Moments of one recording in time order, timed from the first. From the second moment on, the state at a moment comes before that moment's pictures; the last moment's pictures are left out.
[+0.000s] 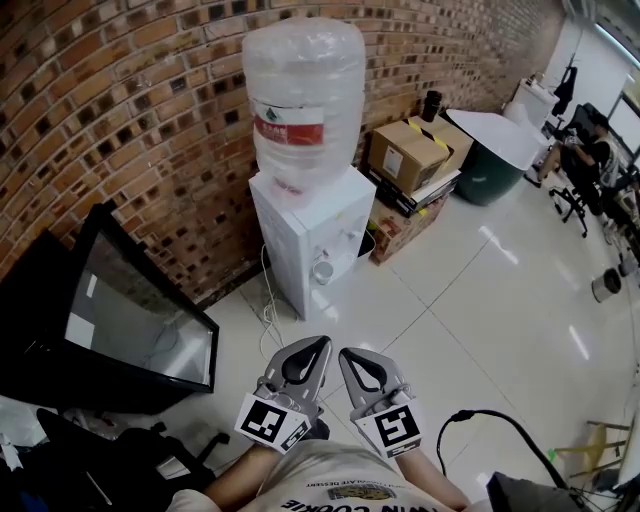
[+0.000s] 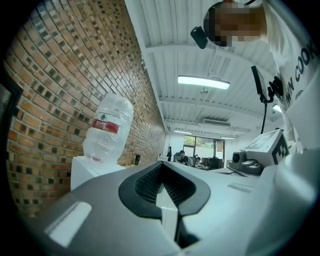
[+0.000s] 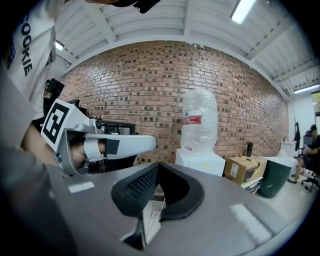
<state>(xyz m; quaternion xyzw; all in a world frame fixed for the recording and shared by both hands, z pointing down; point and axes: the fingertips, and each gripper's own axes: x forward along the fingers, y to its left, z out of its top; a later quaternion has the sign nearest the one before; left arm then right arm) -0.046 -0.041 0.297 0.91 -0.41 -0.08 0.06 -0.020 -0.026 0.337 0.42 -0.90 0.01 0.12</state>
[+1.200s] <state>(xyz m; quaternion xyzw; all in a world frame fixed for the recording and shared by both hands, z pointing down) 0.033 0.183 0.288 0.92 -0.39 -0.06 0.06 0.049 0.192 0.321 0.42 -0.90 0.02 0.08</state>
